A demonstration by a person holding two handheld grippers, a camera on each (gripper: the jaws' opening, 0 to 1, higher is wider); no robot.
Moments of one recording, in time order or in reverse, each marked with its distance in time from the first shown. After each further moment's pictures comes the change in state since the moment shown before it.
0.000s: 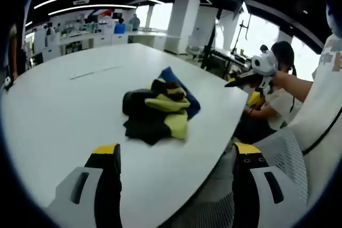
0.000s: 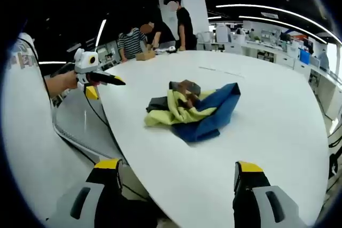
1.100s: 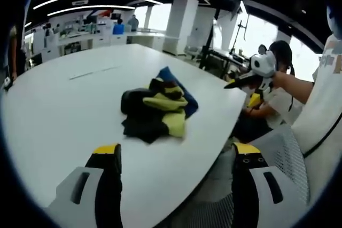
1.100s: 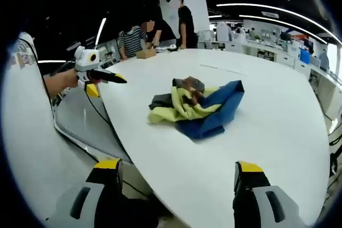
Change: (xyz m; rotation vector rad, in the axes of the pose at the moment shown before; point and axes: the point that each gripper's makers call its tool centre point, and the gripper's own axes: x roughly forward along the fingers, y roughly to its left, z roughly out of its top) left arm -0.002 -0.005 -0.004 0.006 -0.008 -0.007; right arm 0.000 0.010 -0.006 0.000 0.007 -0.007
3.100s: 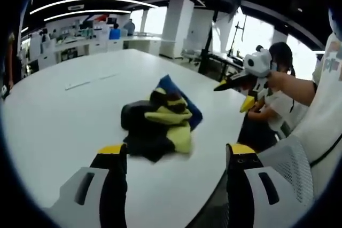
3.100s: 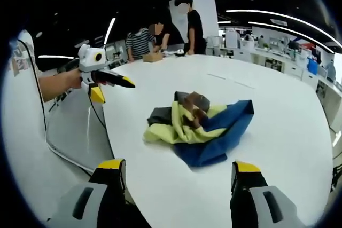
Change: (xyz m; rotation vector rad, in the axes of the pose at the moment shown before) left arm 0.024 0.016 0.028 0.033 -0.027 -0.019; right arm 0.038 -0.009 0.045 -0.067 -0.035 0.045
